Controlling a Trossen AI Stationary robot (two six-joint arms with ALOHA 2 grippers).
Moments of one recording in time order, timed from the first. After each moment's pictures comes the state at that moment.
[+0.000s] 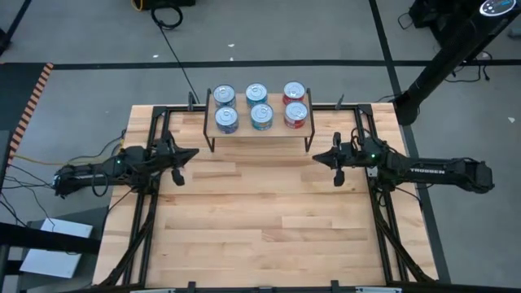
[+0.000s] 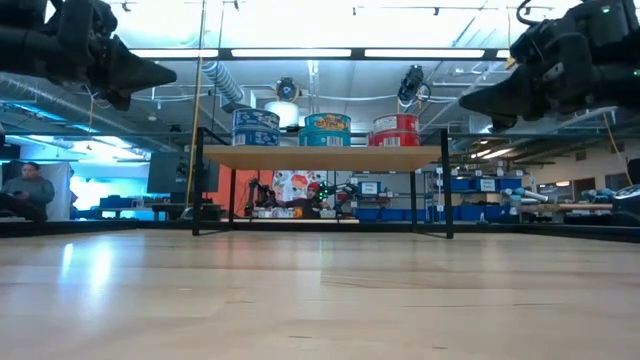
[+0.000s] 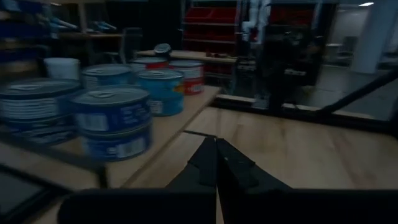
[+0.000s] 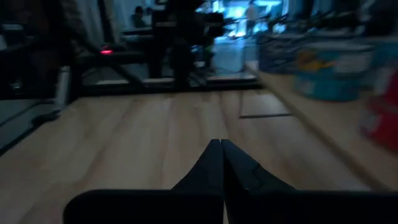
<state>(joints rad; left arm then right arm) 0.07 0.11 0.19 -0.07 -0.26 -0.05 -0.33 0.61 0.12 0.41 -0.26 0.00</state>
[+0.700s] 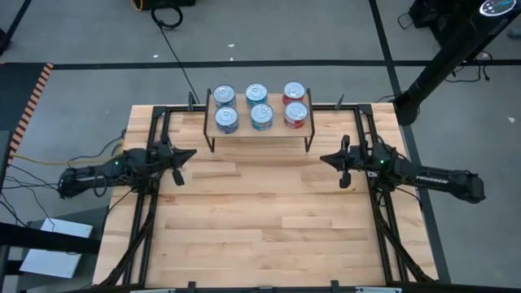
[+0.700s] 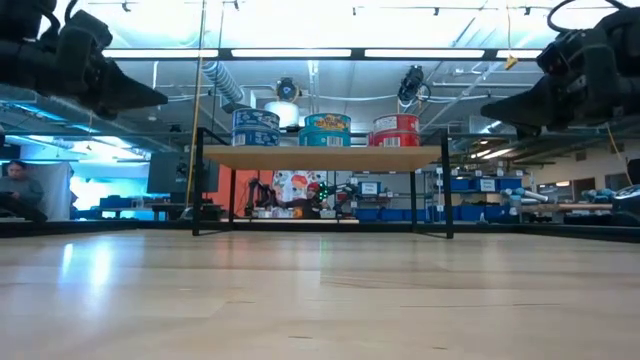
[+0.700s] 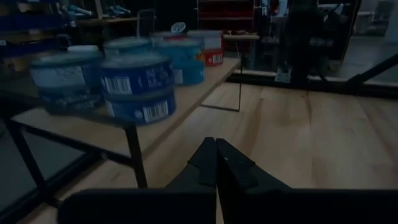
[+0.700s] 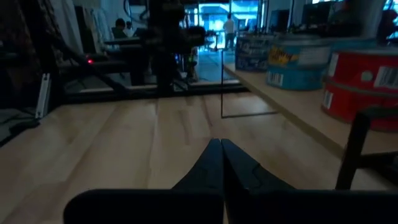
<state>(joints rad) 0.07 0.00 0.17 -0.26 -0.34 -0.01 -0.32 0.26 0.01 0.22 -0.18 0.02</state>
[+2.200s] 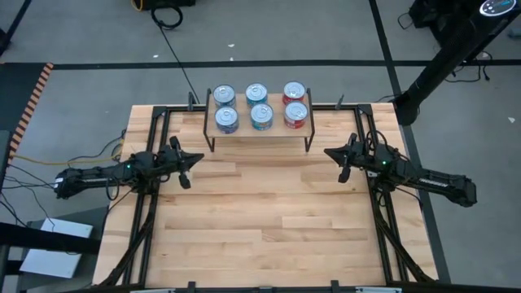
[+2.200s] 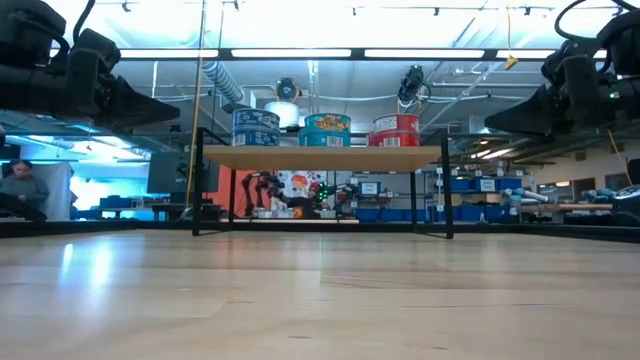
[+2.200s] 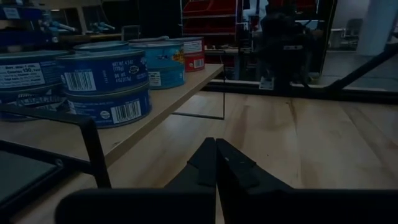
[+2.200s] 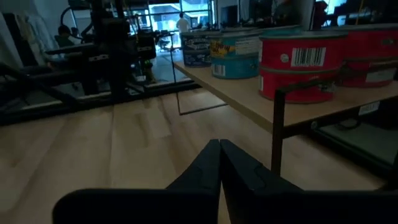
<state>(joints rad) 0.10 0.07 0.01 0.05 -0.24 0.02 -0.32 0.09 0.01 0.03 0.03 0.10</state>
